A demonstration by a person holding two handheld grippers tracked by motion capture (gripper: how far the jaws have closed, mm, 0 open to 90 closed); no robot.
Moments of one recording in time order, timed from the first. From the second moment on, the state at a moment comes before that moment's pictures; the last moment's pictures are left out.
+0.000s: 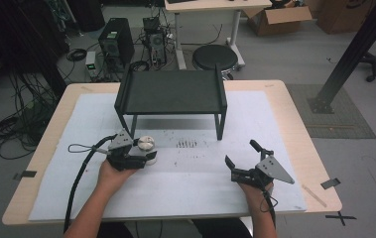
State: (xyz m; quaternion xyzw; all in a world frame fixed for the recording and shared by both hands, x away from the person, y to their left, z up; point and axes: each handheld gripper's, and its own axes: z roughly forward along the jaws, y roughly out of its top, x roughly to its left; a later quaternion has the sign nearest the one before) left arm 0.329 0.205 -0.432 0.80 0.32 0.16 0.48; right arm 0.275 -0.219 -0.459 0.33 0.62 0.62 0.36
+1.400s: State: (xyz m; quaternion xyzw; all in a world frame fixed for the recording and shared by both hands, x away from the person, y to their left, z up) left arm 0.322 0.210 -0.412 0.80 0.30 0.18 0.50; right arm 0.275 -0.219 -0.459 0.33 0.62 0.62 0.36
